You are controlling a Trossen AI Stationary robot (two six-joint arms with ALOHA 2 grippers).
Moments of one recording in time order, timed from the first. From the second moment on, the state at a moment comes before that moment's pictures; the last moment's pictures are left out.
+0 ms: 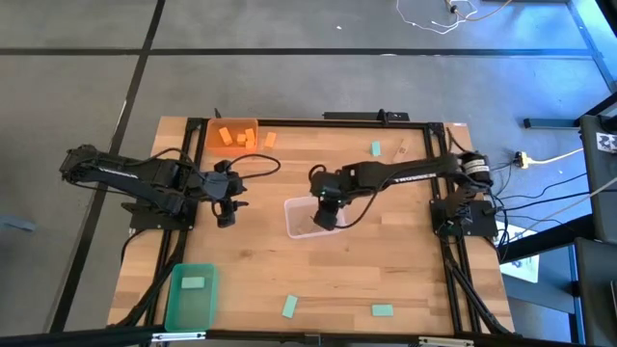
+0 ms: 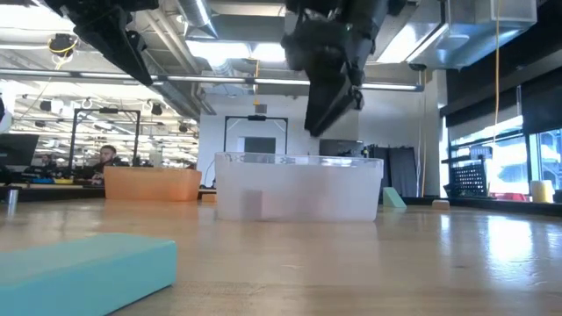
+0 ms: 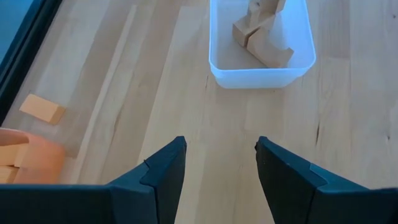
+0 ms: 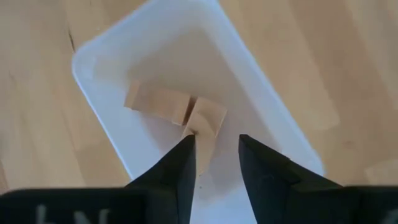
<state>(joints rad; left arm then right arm) -0.15 0.88 0.81 -0.76 -0.29 -0.23 0.01 1.82 1.43 -0.75 0.03 0.41</state>
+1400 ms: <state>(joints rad) -0.15 0.88 0.81 -0.76 -0.29 -0.23 -0.22 1.74 1.43 -1.06 0.35 0.64</state>
